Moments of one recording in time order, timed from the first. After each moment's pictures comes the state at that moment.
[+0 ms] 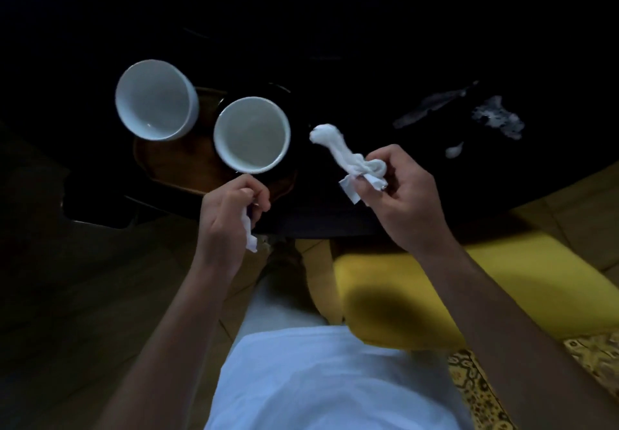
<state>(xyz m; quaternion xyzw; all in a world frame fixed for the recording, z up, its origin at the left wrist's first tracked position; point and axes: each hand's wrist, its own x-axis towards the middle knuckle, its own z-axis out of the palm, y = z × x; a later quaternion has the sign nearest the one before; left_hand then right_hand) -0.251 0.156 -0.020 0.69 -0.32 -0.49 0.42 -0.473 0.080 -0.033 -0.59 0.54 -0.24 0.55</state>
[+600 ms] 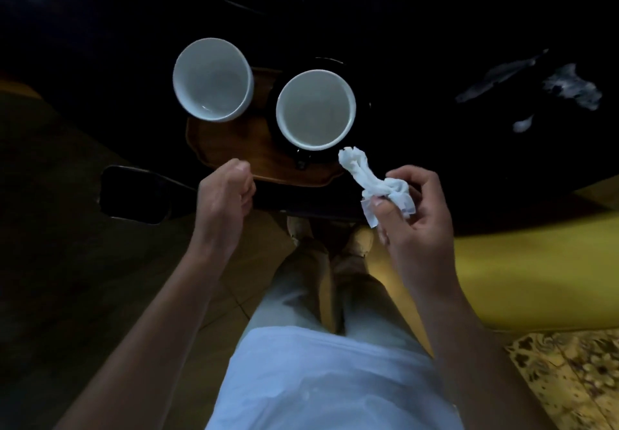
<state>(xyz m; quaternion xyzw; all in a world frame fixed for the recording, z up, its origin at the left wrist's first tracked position) -0.163 0.189 -0.034 0.71 -0.28 -0.50 0.41 -0.400 0.171 -0.031 -0.40 0.58 -0.36 0.61</state>
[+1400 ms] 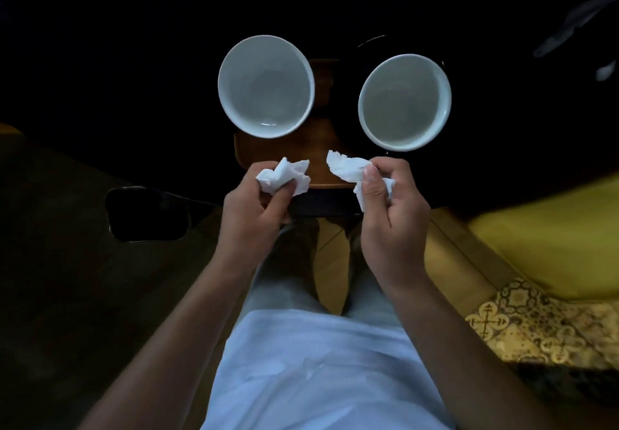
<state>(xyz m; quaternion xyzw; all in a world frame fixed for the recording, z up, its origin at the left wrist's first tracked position) -0.050 0.176 -0.062 0.71 -0.43 -0.52 0.23 -0.226 0.177 -0.045 -0.48 0.71 -0.33 0.40</state>
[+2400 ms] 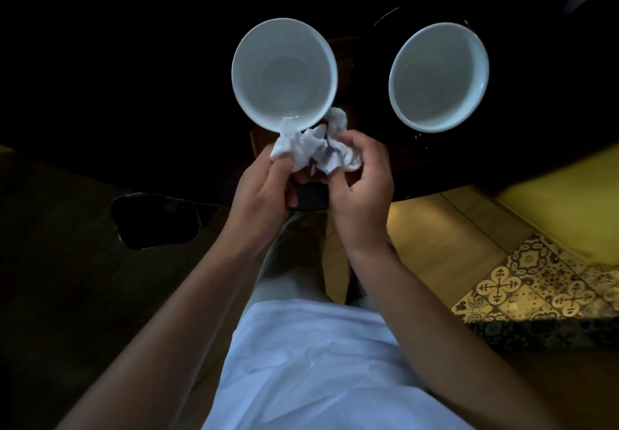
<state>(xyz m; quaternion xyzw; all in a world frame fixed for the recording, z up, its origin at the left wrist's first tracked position) -0.017 0.146 -0.076 0.64 -0.35 -0.64 0.23 -0.148 0.164 -0.086 -0.39 0.77 -0.34 0.37</state>
